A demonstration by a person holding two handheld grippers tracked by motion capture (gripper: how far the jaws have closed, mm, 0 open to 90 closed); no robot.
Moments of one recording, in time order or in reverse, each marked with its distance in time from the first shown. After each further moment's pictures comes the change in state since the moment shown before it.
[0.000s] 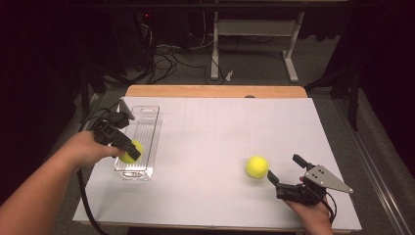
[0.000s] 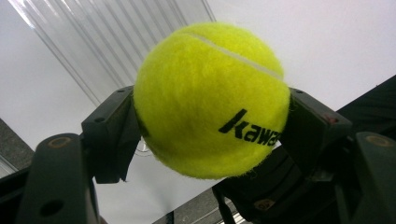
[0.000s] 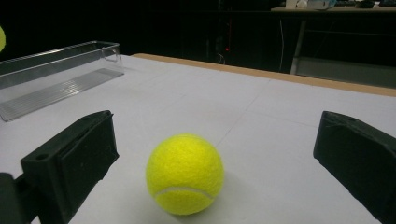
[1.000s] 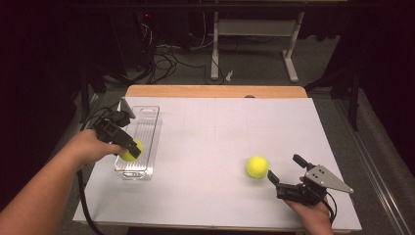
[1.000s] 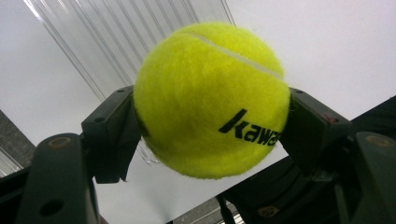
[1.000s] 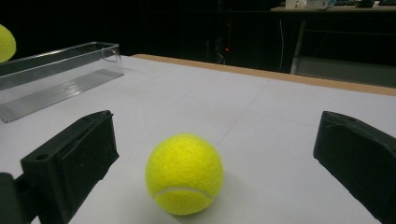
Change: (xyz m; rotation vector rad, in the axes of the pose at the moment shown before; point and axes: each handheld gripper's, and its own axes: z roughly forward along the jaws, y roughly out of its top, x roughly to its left) left arm 0.006 0.011 0.010 0.012 0.019 -0.026; right arm -0.001 0.000 0.000 -0.002 0.001 0.003
